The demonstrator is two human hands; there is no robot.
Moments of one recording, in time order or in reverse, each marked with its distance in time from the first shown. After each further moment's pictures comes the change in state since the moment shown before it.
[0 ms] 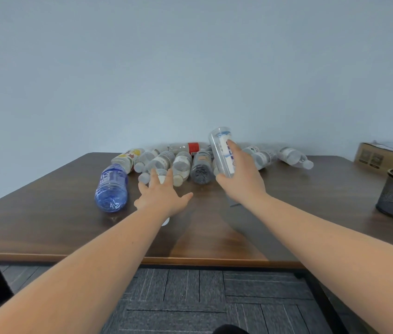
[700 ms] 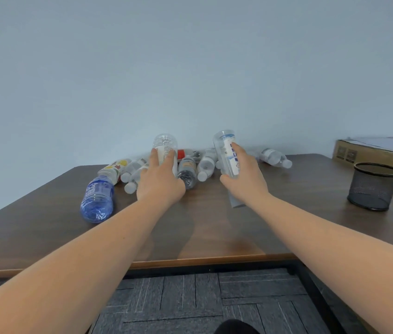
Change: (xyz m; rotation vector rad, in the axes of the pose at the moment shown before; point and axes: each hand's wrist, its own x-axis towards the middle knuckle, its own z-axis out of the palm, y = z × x) left_hand -0.030 0.051 -0.041 -0.137 0.231 0.169; right_hand -0.013 0.018 -0.047 0.078 0.066 0.050
